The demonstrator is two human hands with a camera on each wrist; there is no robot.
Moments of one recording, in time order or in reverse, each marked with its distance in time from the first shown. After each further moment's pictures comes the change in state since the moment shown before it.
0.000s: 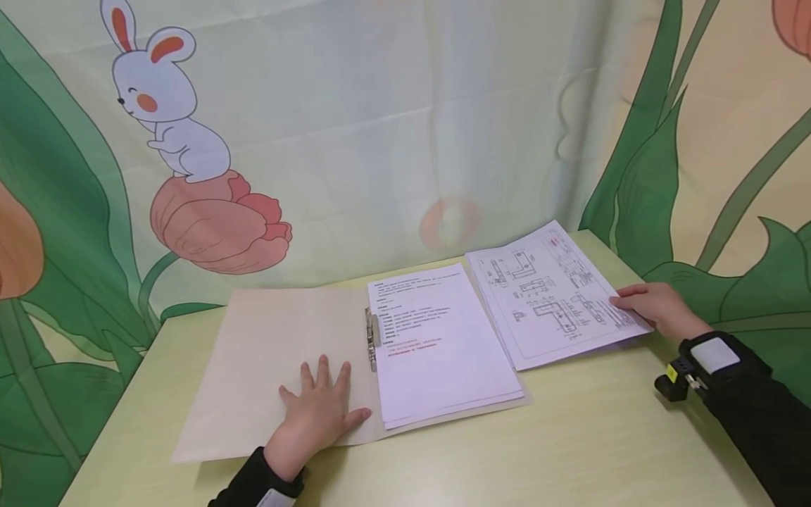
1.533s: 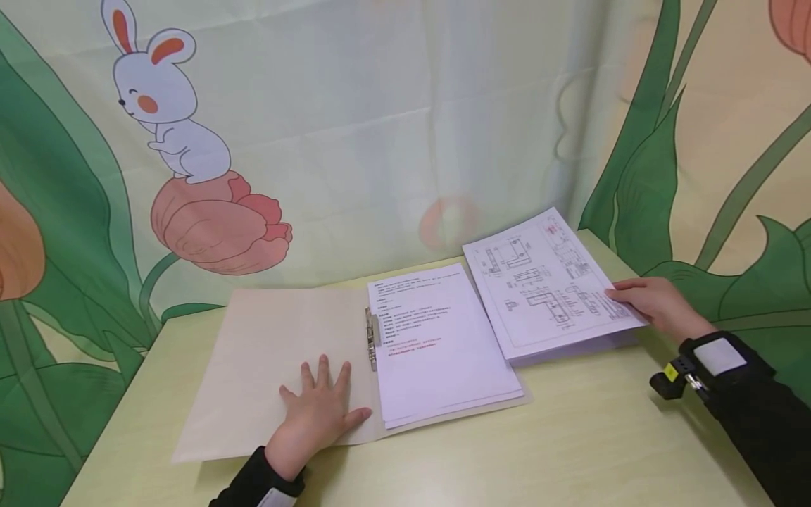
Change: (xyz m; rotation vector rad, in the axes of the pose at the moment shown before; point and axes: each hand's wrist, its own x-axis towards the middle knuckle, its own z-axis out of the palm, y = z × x) left_hand -0.001 0.000 0.000 0.004 0.016 0.013; right_hand -0.007 -0.018 0.000 0.186 0.016 -0.011
